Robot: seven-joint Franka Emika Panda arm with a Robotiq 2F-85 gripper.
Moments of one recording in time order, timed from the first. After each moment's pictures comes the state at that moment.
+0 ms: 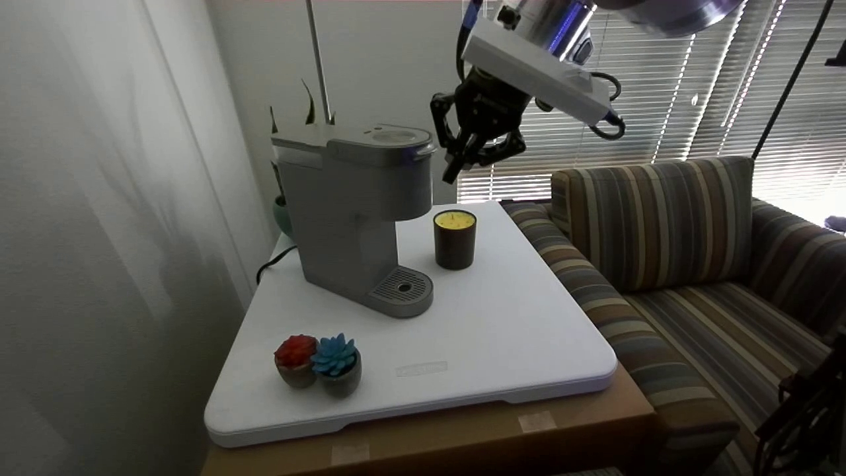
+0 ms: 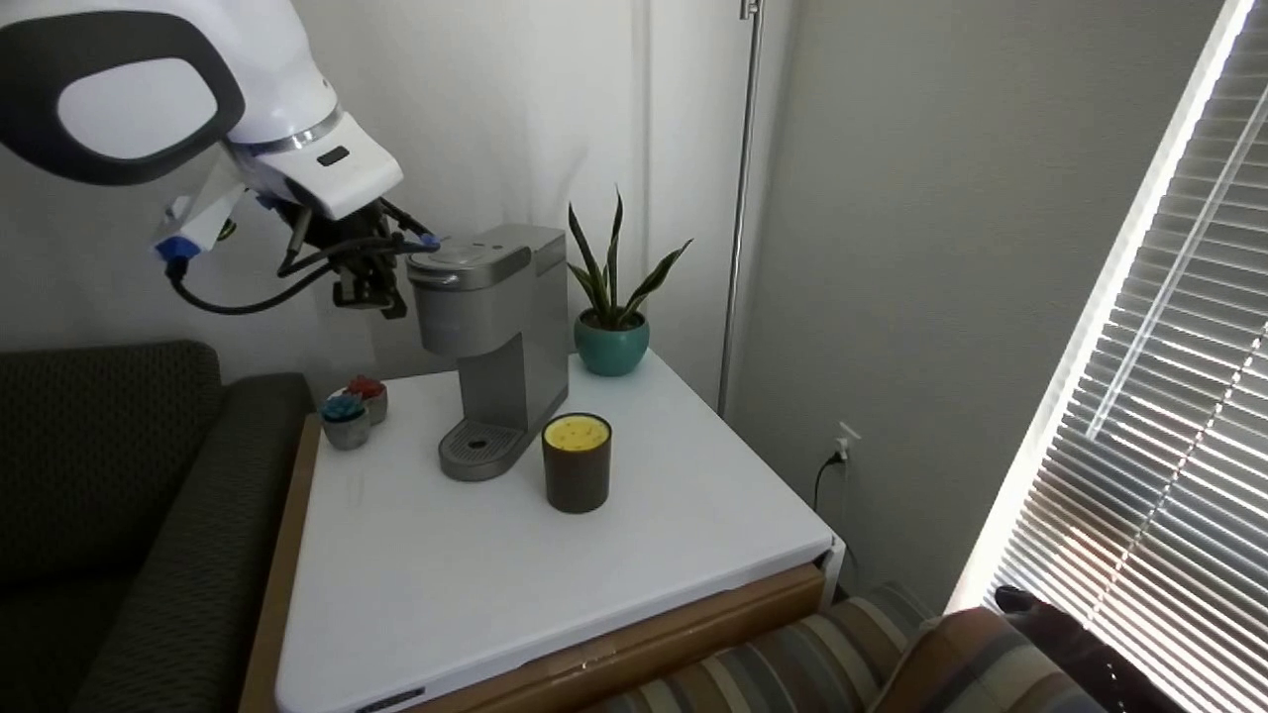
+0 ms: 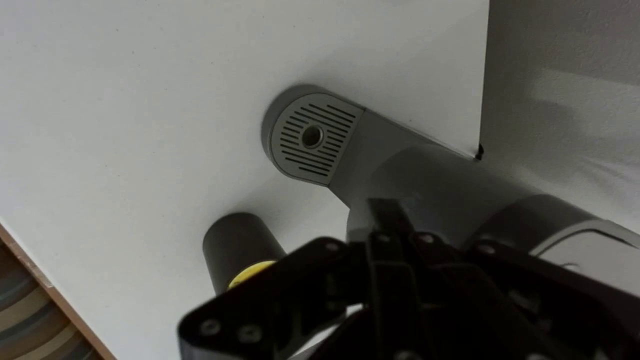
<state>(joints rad) 0.14 0.22 0.12 -2.26 0.34 2.95 0.73</state>
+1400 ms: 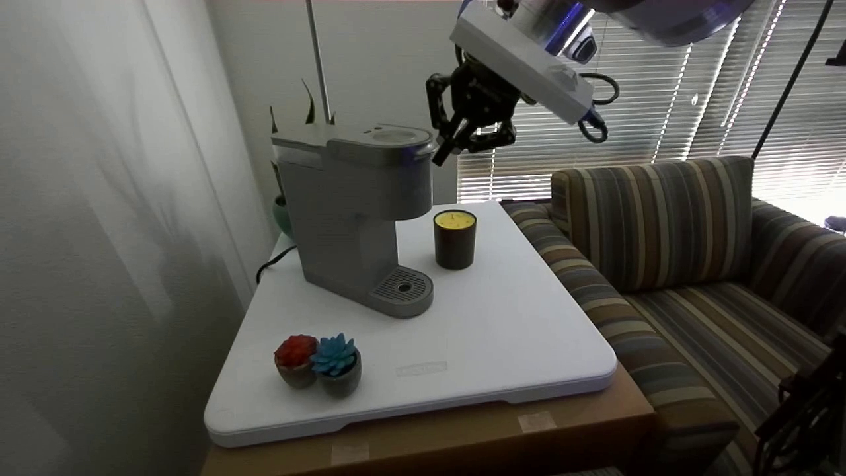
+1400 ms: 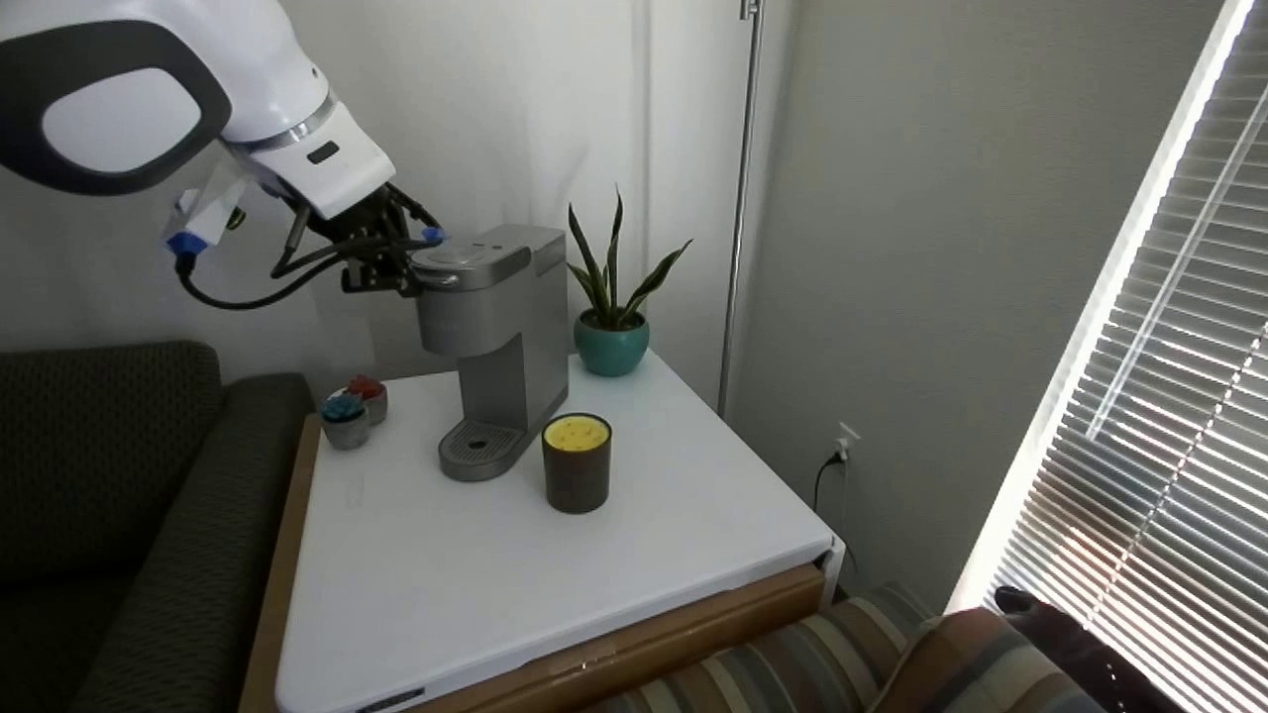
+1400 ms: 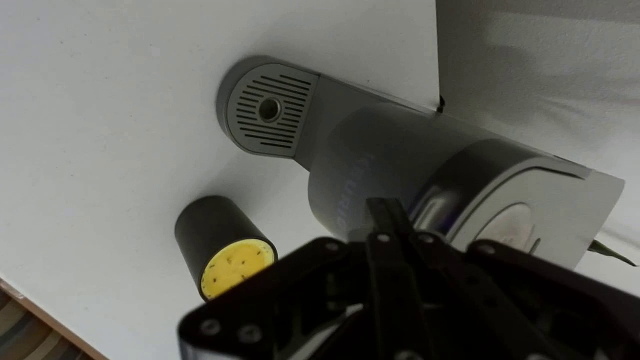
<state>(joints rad) 0.14 0.23 0.14 -2.27 0.42 3.10 0.77</state>
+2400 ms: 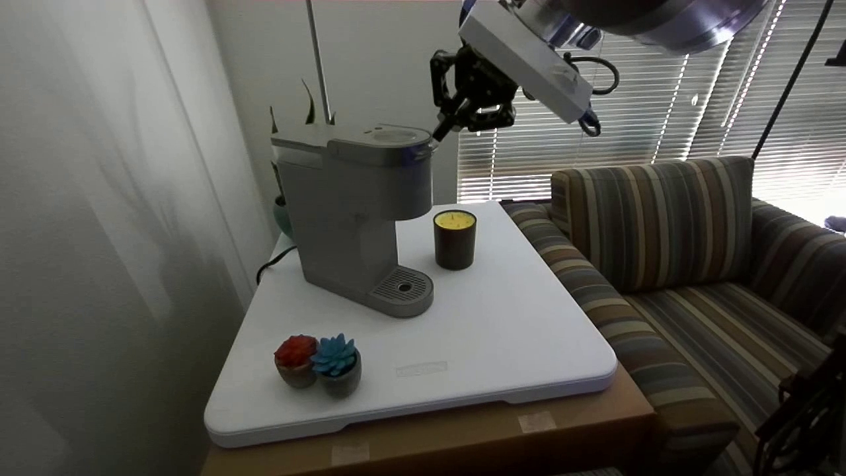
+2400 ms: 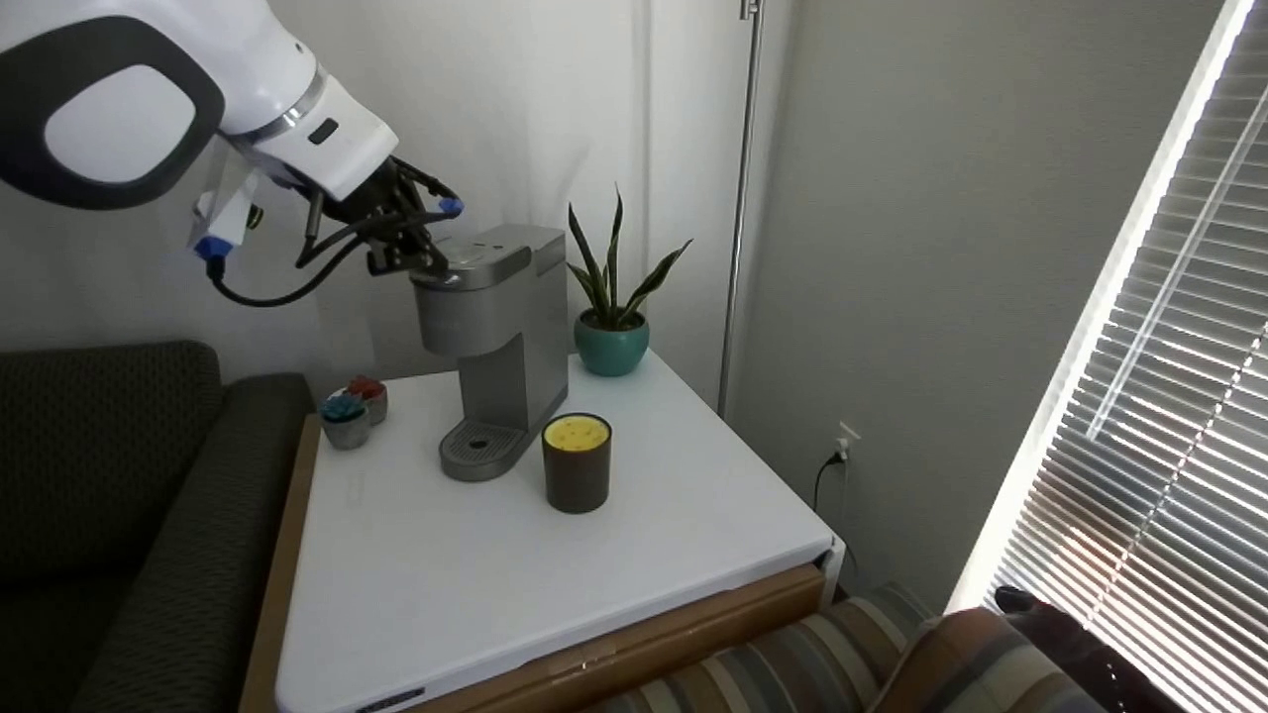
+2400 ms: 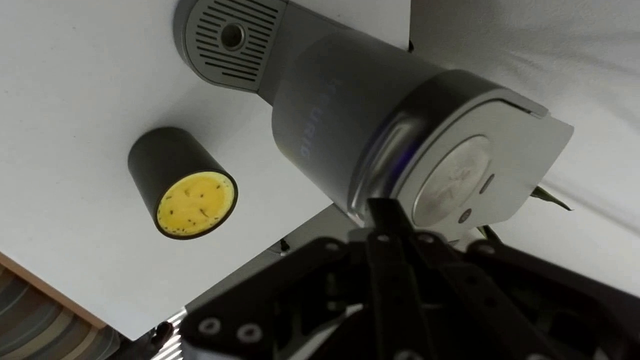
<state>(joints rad) 0.22 0.23 0.04 -2.30 0.35 3.27 0.77</state>
